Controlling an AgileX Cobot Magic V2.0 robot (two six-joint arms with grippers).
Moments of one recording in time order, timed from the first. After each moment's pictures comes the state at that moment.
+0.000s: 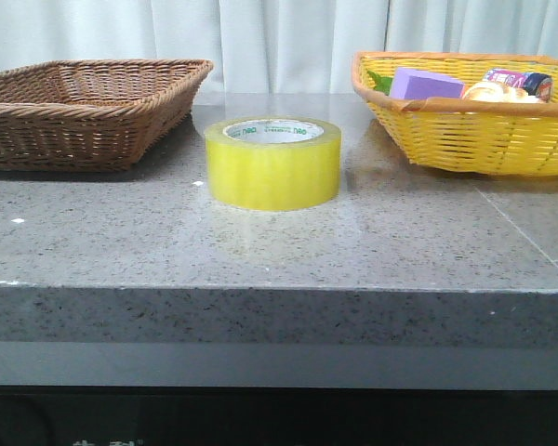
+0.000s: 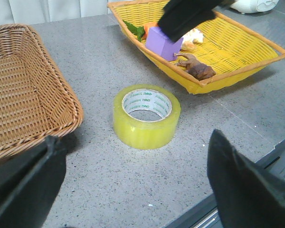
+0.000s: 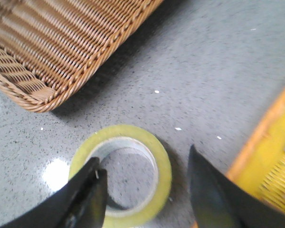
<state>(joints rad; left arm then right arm) -0.64 0.68 -0.73 -0.07 0.46 0.00 0.46 1.60 -1.68 0.18 0.89 -0.13</state>
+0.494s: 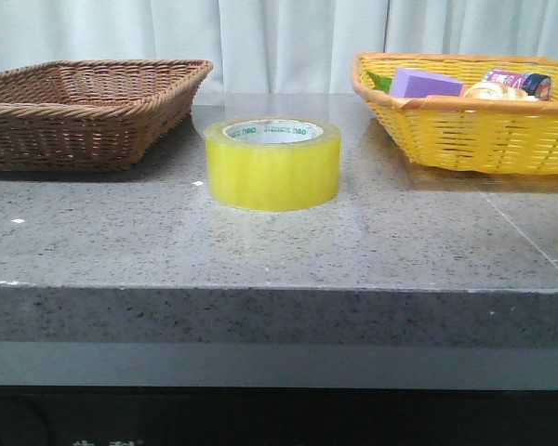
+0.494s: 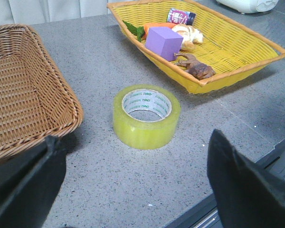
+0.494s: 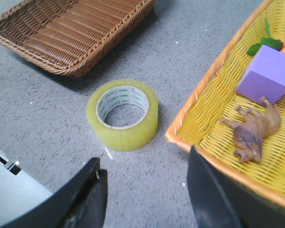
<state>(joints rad) -0.64 0.68 -0.73 -0.07 0.46 0.00 0.40 0.91 -1.06 0.22 0.73 -0.13</state>
